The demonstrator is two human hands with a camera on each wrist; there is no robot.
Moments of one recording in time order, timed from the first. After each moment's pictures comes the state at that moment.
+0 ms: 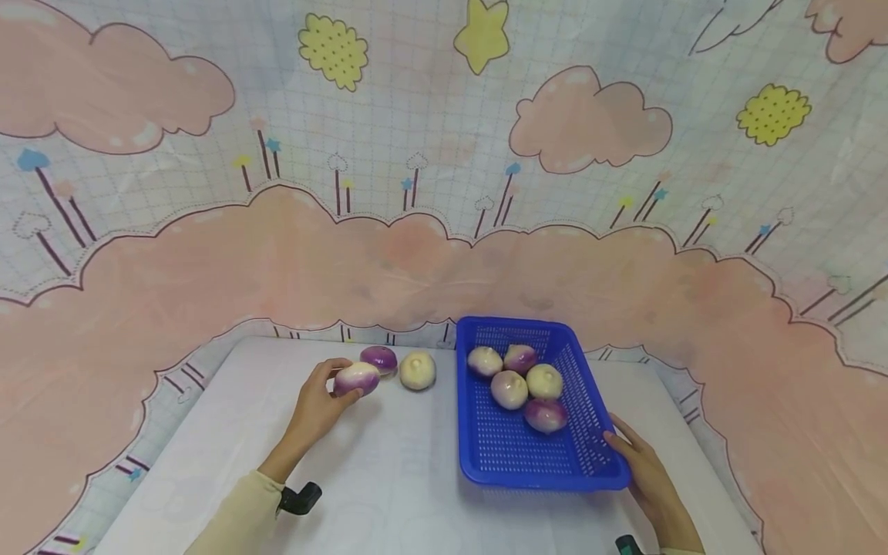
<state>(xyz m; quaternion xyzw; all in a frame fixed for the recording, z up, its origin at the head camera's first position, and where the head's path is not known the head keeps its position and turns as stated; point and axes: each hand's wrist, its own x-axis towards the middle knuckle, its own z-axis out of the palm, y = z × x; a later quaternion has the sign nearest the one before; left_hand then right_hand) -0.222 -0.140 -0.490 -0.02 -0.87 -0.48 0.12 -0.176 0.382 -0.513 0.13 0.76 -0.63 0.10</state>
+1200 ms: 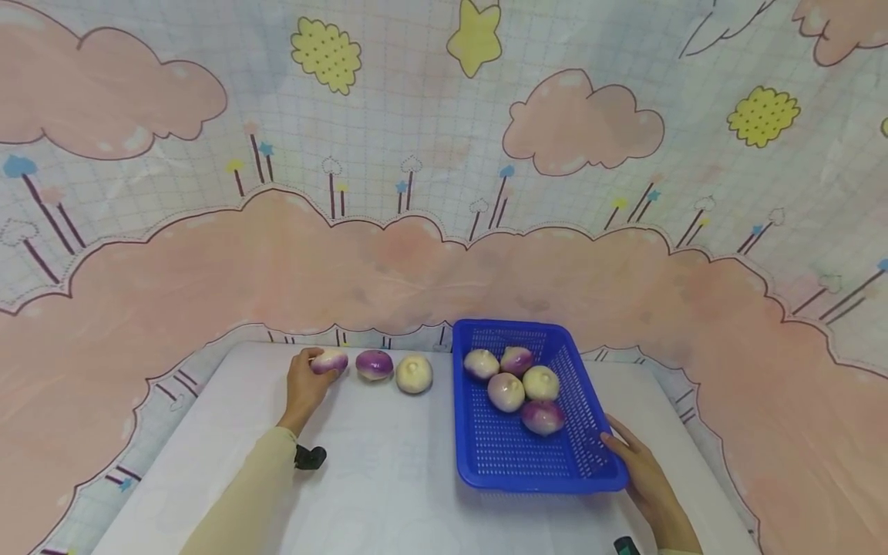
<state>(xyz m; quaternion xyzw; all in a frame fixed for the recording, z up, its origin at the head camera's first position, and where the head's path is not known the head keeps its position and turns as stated) -0.298 -0.172 -0.536 0.10 -0.85 -0.49 0.15 -0.176 0.382 -0.516 0.13 0.76 -0.63 0.09</state>
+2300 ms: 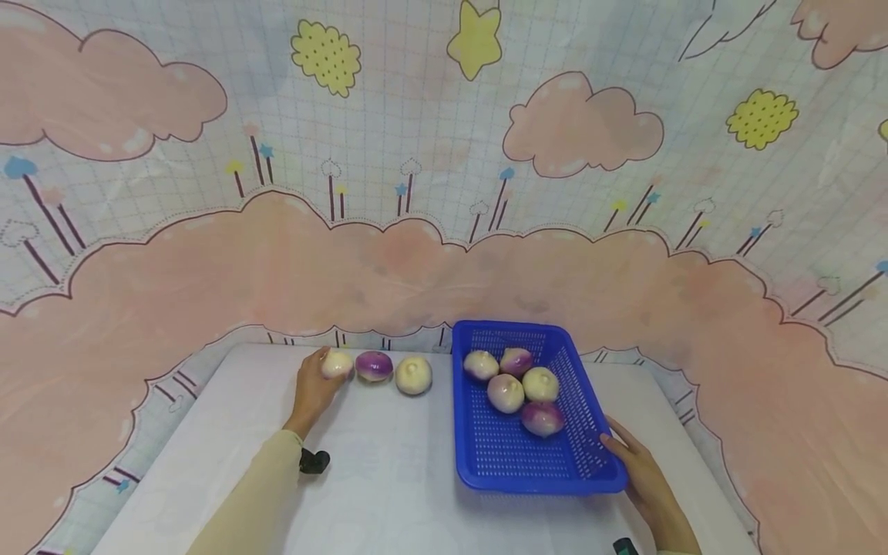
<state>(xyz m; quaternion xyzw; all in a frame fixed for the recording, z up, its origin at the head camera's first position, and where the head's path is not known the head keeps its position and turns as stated) -0.304 -0.168 -0.547 0.05 -0.88 -0.46 0.13 -0.177 0.382 -0.513 0.13 0.75 -0.64 0.09</state>
